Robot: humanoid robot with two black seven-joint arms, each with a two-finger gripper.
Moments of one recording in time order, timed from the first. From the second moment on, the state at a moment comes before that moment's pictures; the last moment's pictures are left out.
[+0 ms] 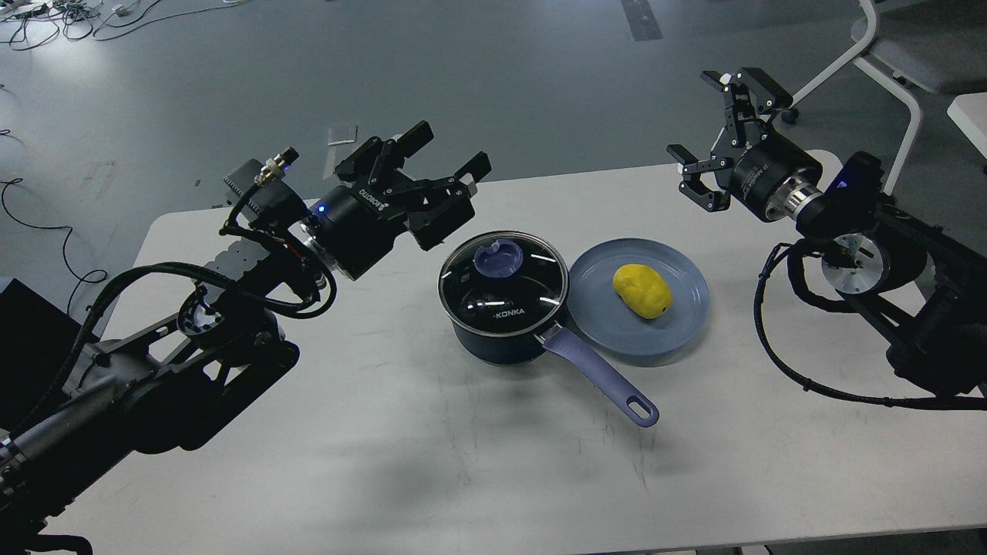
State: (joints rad) left arm -0.73 0.47 -0.60 -1.33 1.96 0.26 -0.32; right arm 0.65 -0.39 0.84 1.02 -0.26 0.14 0.15
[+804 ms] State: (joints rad) left arm -0.86 0.19 -0.35 -0.97 2.12 0.26 -0.32; right arm 0.63 -0.38 0.88 0.95 -0.25 0.13 0.16
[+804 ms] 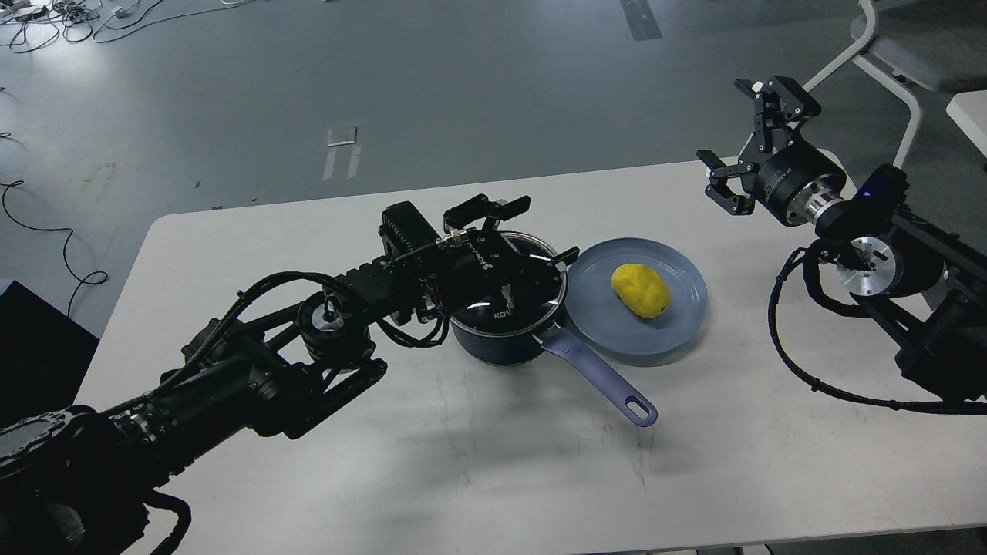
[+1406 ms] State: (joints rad) left arm -0.83 0.22 -0.33 -0.94 2.07 0.28 -0.32; right arm 0.63 -0.38 0.89 0.95 -0.25 0.13 0.16
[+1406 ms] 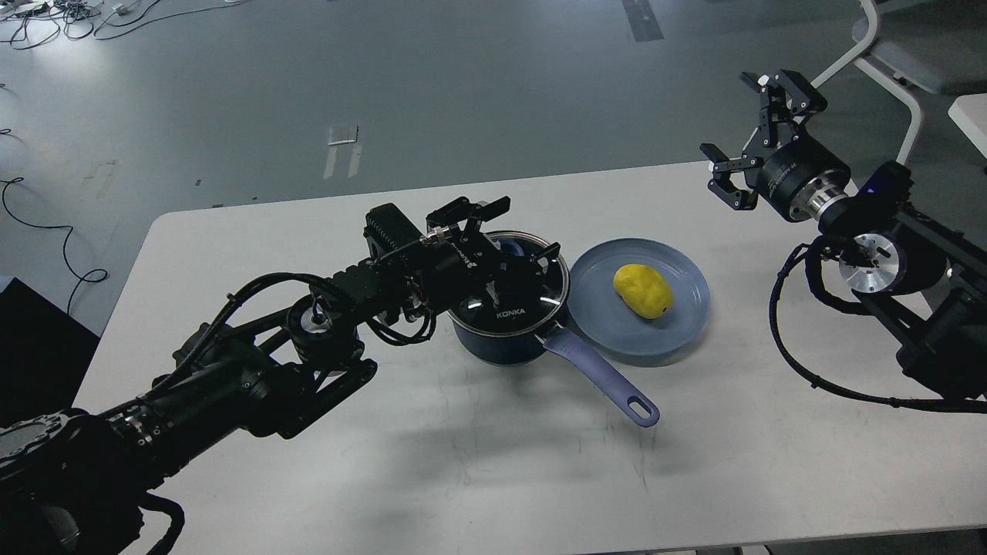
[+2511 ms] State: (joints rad) left arm -0.79 0.21 -0.33 -0.91 2.05 0.30 -0.33; right arm 0.63 -0.39 0.89 0.95 -0.25 0.13 0.16
